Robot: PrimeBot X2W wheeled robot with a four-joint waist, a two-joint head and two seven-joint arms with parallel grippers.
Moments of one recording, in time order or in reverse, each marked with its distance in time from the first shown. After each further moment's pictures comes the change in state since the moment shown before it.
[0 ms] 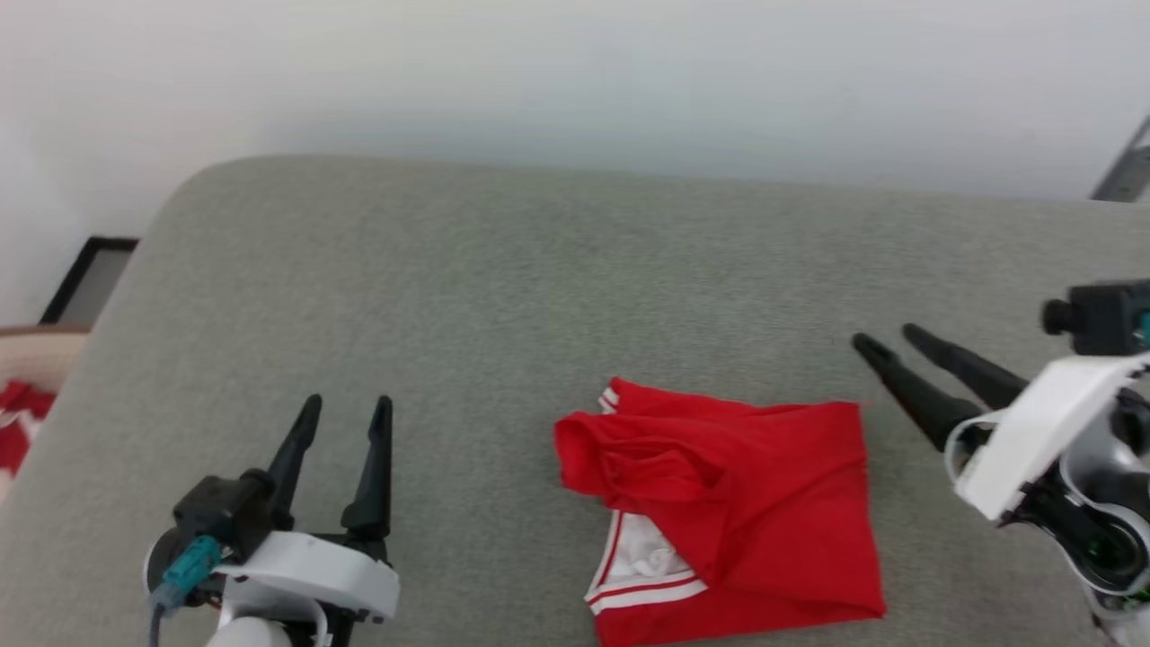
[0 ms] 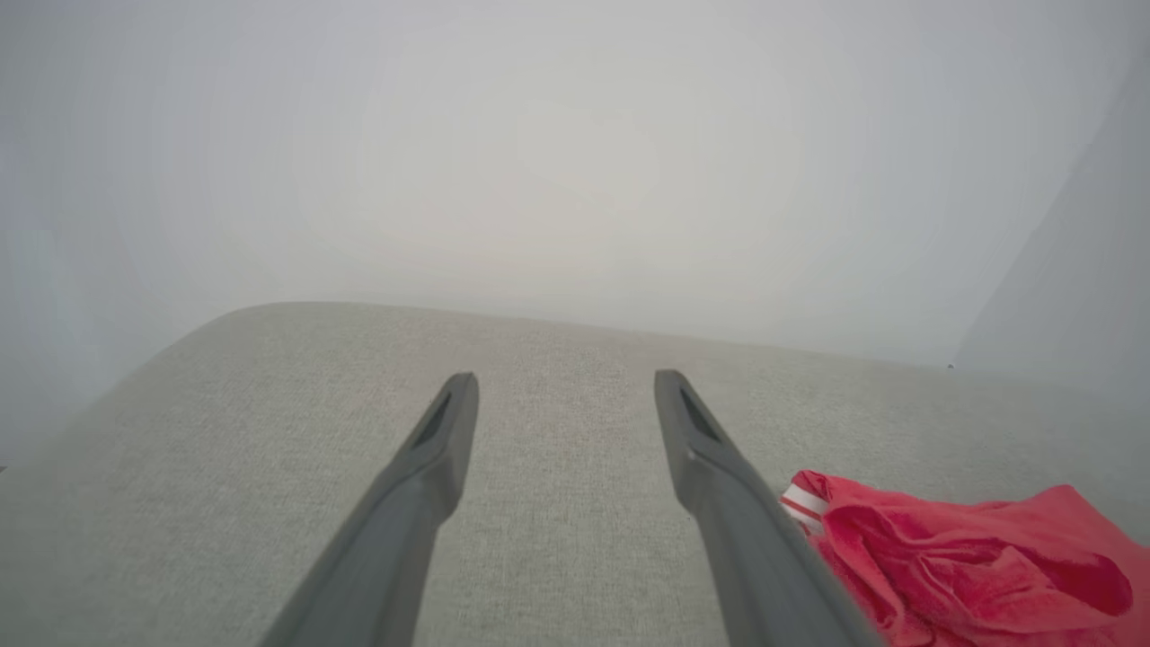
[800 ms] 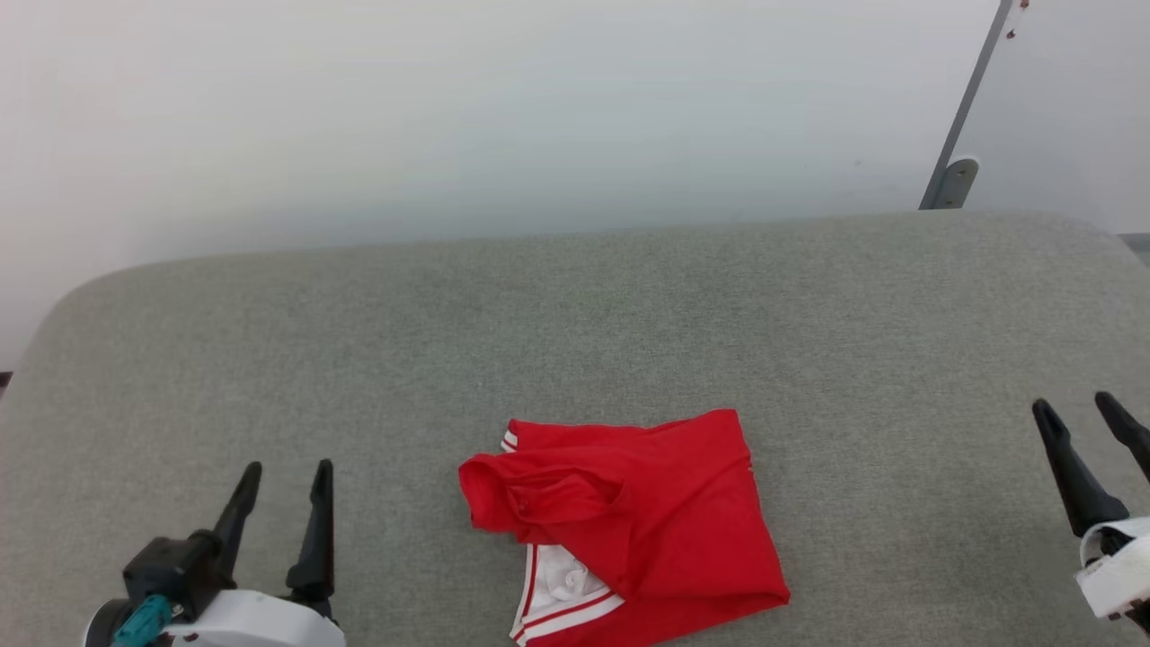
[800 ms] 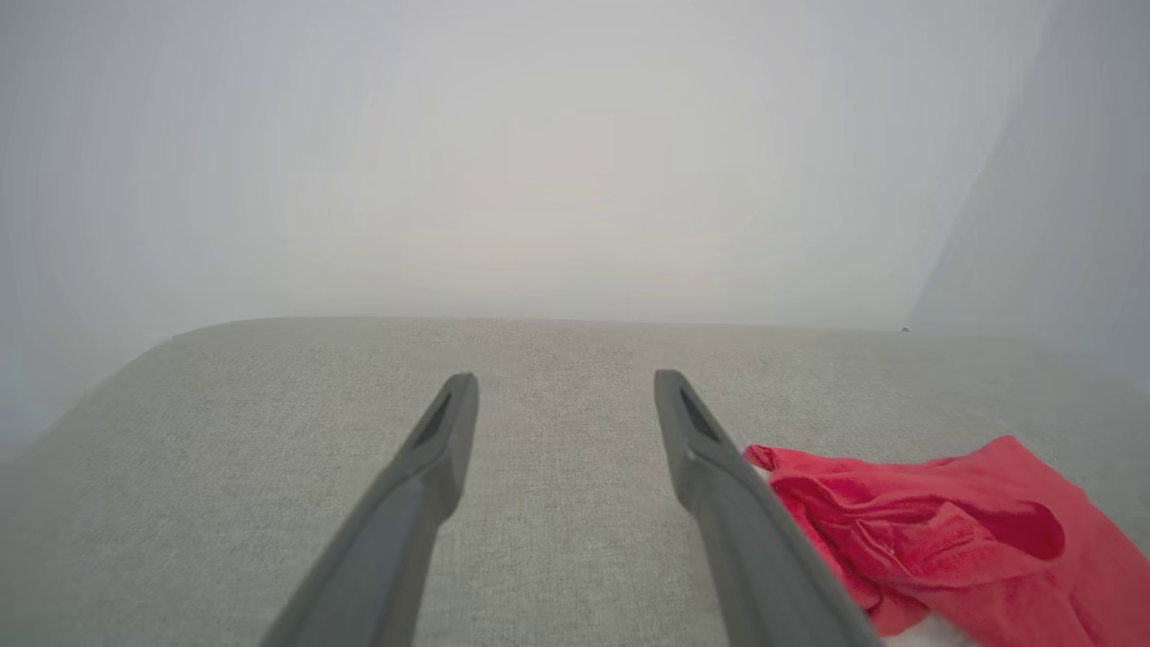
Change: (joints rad) left arm 0.119 0.061 0.056 -0.002 -0.003 0.017 -0.003; right arm 0.202 -0.186 -0.002 0.200 -0.142 0.000 -0.618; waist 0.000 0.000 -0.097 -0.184
